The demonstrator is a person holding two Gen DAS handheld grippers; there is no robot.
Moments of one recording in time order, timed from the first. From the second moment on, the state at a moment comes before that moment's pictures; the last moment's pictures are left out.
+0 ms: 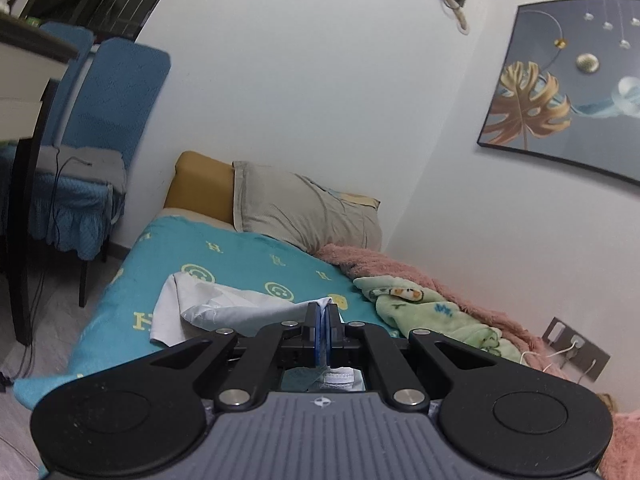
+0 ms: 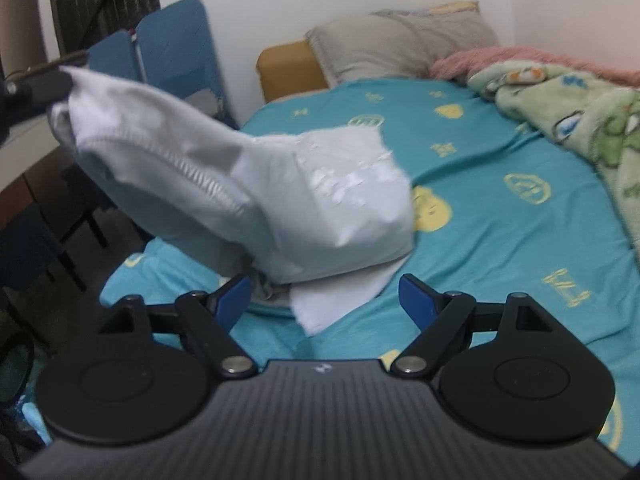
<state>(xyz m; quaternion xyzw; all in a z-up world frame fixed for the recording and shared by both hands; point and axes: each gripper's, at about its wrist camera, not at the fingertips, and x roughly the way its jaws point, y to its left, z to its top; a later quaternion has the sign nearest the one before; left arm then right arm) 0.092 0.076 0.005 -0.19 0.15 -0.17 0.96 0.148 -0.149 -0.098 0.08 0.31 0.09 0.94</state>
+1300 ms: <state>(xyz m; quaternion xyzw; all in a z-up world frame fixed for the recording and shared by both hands) 0.033 0.083 0.056 -0.16 0.11 -0.21 0.96 0.077 -0.241 0.025 0.11 0.29 0.16 0.94</state>
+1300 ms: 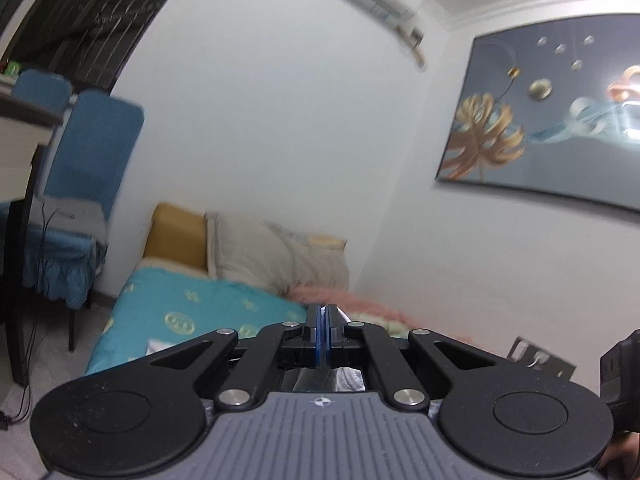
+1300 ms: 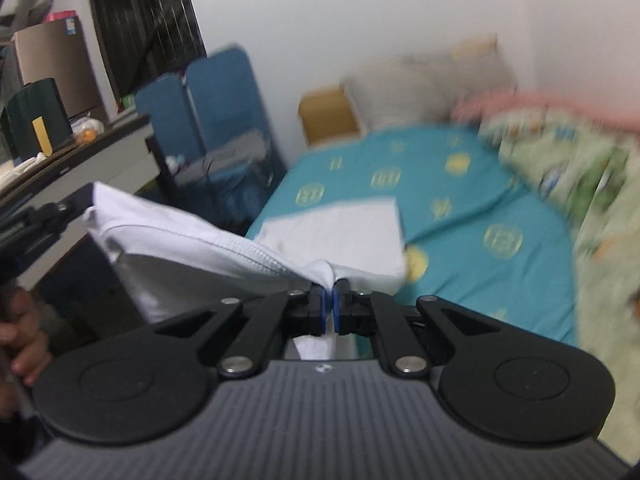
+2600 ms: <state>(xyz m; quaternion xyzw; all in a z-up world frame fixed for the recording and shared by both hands) 0.165 -0.054 -0.142 0.32 0.25 -0.22 0.89 0.142 -0.277 -0.087 0.28 0.42 0.02 0.86</state>
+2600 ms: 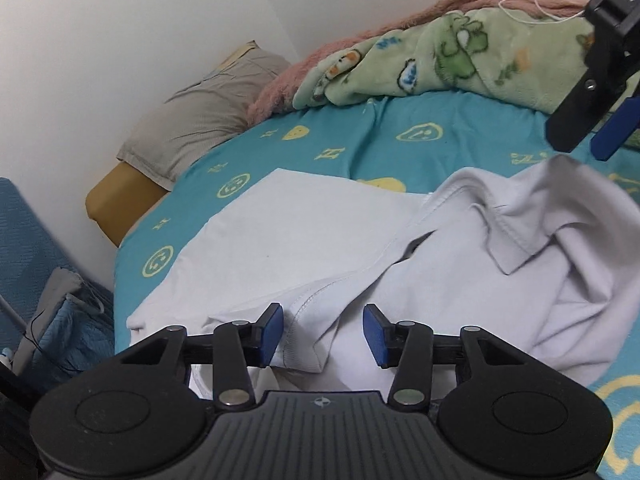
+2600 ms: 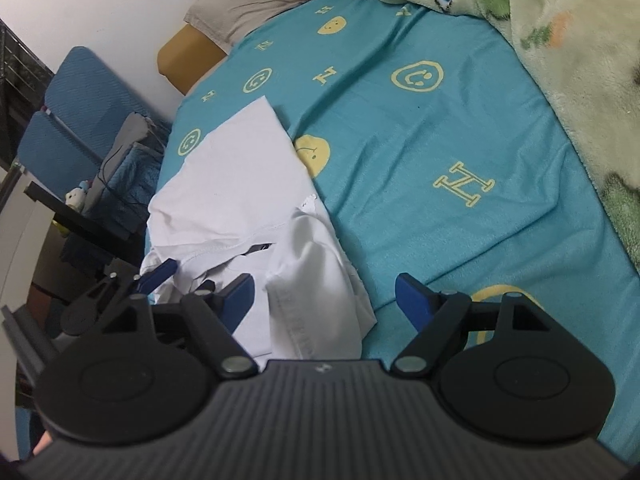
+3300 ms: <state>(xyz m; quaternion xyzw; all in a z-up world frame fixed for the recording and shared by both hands) 0.096 -0.013 -0.024 0.06 0.13 -0.25 0.96 0.136 -0.234 -0.059 0.20 0.29 0.11 0.93</state>
